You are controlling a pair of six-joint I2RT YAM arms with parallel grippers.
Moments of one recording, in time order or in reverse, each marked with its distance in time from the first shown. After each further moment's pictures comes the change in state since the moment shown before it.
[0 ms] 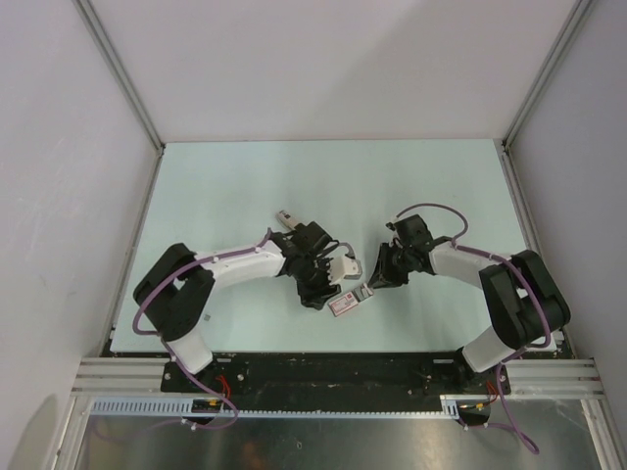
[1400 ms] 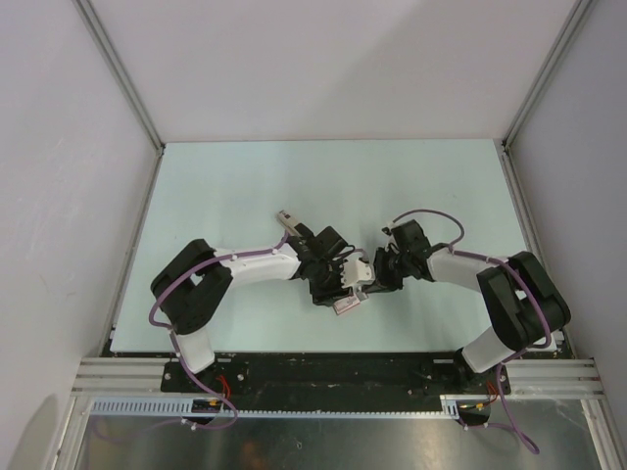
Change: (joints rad) left arm -0.077 0.100 0.058 0.082 -0.103 0.017; right arm 0.032 -0.002 -0.058 0.097 -0.067 0.079
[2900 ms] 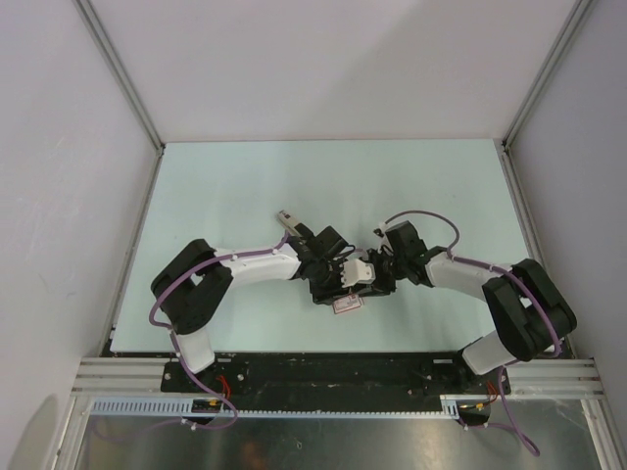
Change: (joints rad) left arm -0.001 0.001 0.000 0.008 -0.020 -0.001; right arm 0.065 -0.059 -0.011 0.021 -0.054 0.052
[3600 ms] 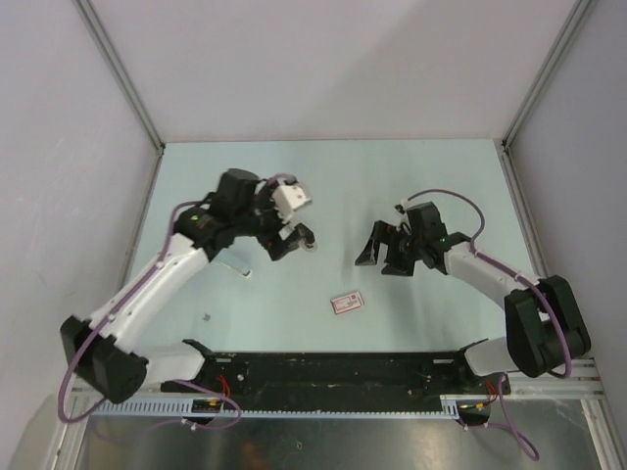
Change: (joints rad) left arm 0.310 -0.504 0.129 -0.194 0.027 -0.045; right arm -0.130 -0.106 0.072 -0.116 0.059 -0.064
